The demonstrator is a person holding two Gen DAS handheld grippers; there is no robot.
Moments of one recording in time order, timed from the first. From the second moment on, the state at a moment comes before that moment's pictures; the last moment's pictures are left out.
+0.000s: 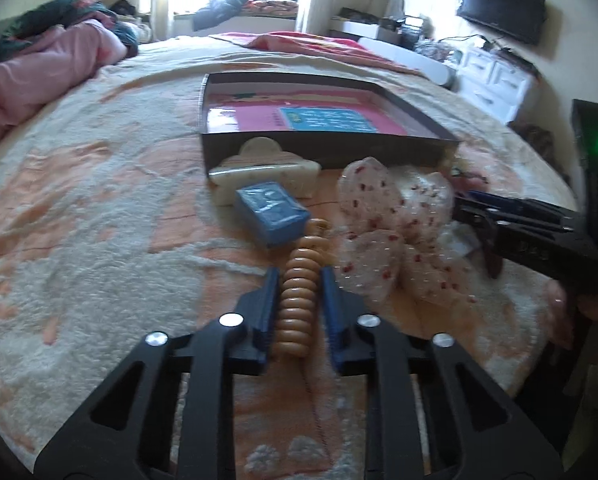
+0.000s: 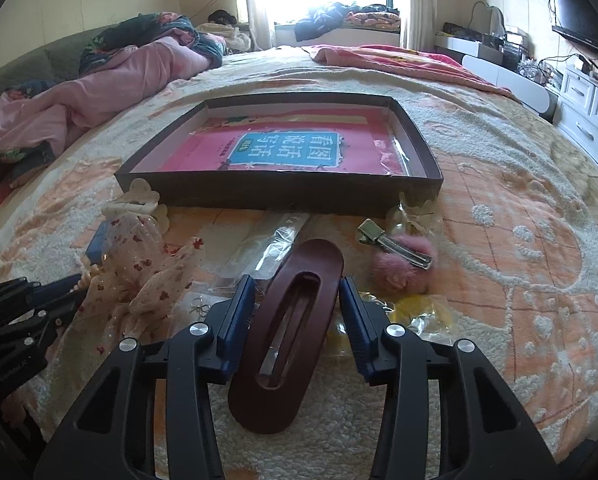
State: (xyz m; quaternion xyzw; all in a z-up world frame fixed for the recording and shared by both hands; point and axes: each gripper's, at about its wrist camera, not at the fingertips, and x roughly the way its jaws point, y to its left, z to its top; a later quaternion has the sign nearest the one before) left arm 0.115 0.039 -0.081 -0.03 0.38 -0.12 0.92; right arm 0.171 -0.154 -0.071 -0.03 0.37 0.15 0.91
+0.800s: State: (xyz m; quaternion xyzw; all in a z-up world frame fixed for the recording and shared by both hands) left arm 0.131 0.026 -0.031 -0.02 0.33 -0.11 0.94; right arm 0.147 -0.194 -0.035 0.01 0.33 0.15 0.93
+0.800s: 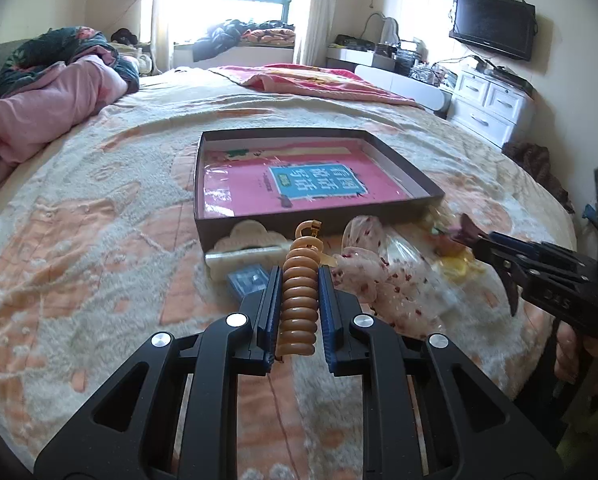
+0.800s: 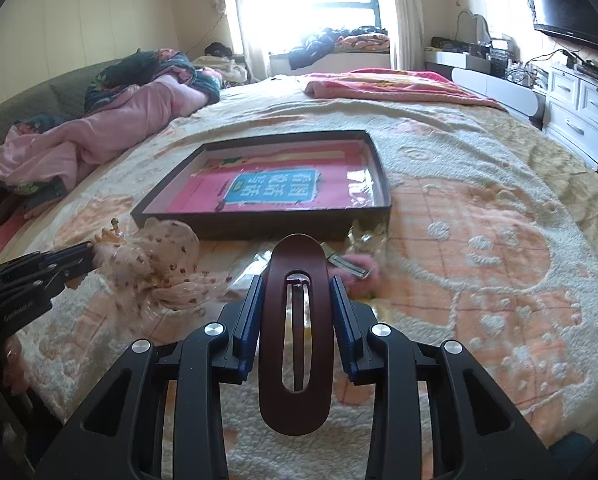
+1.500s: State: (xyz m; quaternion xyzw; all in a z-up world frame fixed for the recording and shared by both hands) left arm 0.203 0.071 -0.014 -0.05 0.31 -0.06 0.95; right arm 0.193 -0.187 -0.024 0.00 0.33 0.15 0.93
